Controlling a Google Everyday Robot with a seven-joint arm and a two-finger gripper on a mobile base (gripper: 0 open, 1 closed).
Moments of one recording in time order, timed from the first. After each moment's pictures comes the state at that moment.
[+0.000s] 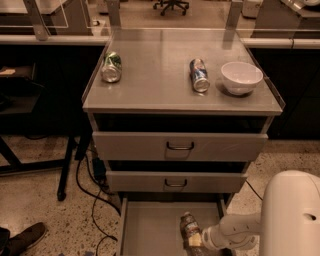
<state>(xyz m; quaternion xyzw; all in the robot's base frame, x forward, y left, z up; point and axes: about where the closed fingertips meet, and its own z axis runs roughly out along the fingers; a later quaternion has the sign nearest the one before) 0.441 -0.169 0.216 -0.03 0.97 0.21 0.09</state>
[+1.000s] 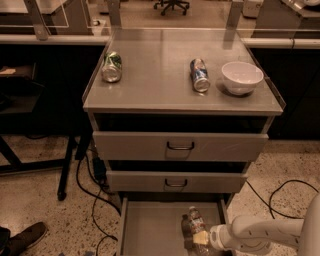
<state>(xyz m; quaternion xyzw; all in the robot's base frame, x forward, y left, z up) 0.429 -0.185 0.284 -0.01 0.97 0.23 0.12</state>
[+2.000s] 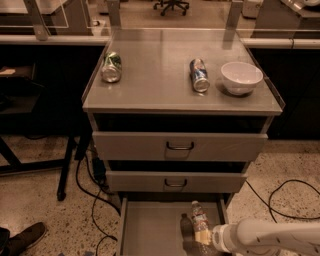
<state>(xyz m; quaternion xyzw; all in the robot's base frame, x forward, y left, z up) 0.418 -0.182 0.354 -0.02 0.96 0.21 0.16</state>
